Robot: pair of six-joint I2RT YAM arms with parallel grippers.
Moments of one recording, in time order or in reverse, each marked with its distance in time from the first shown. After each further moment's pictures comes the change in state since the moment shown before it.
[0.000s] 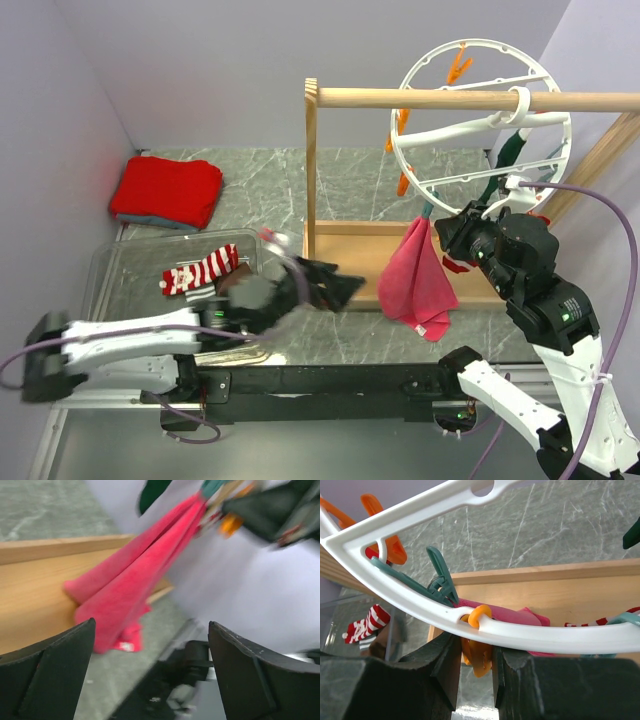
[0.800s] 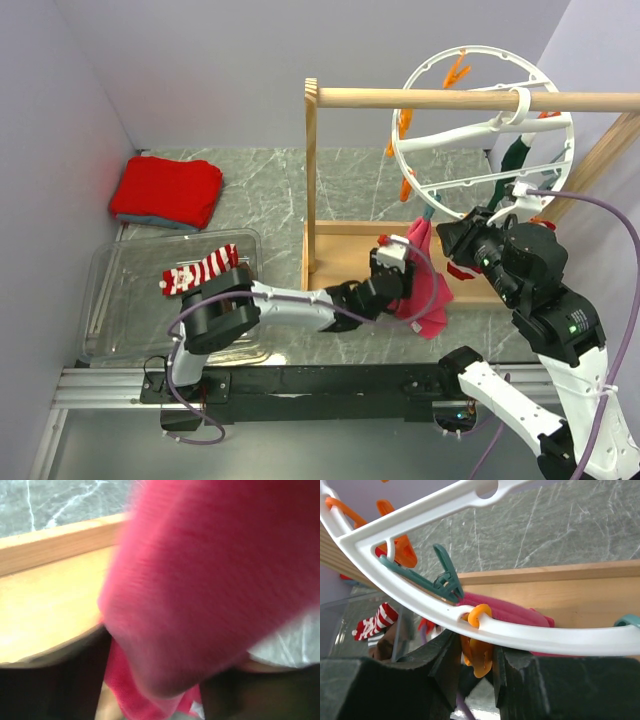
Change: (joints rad) left arm -0.084 1.026 0.575 0.111 -0.354 0.283; right arm 0.000 -0.046 -0.016 0.001 -0.022 0.011
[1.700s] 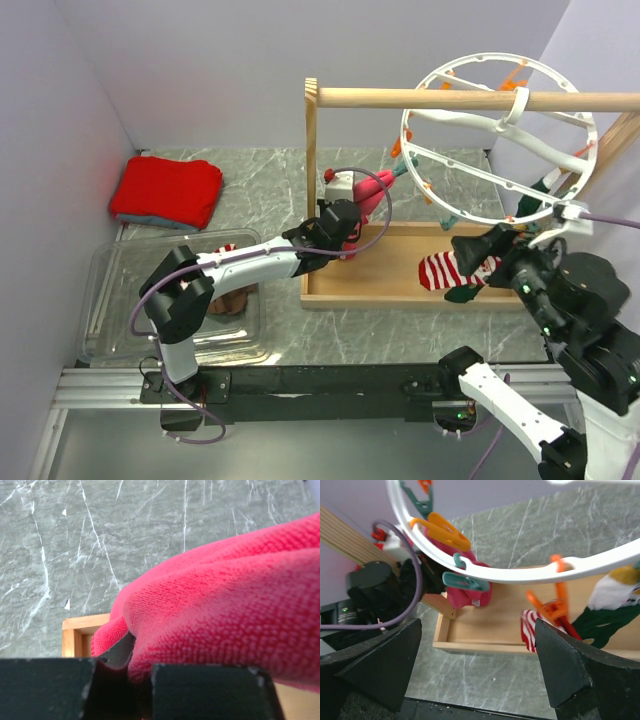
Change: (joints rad) left arm 0.343 -0.174 0.071 -0.354 -0.025 0.013; right arm 0.000 -0.063 0.183 -0.203 0.031 -0.008
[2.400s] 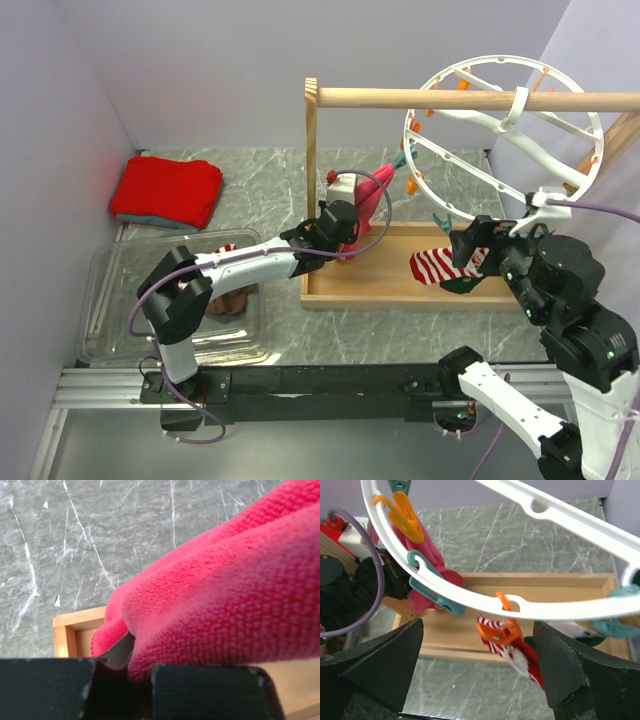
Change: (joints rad) left arm 0.007 -0.010 -0.023 -0.015 0.091 0.027; right arm 0.000 0.042 -0.016 0.031 0.073 -0.190
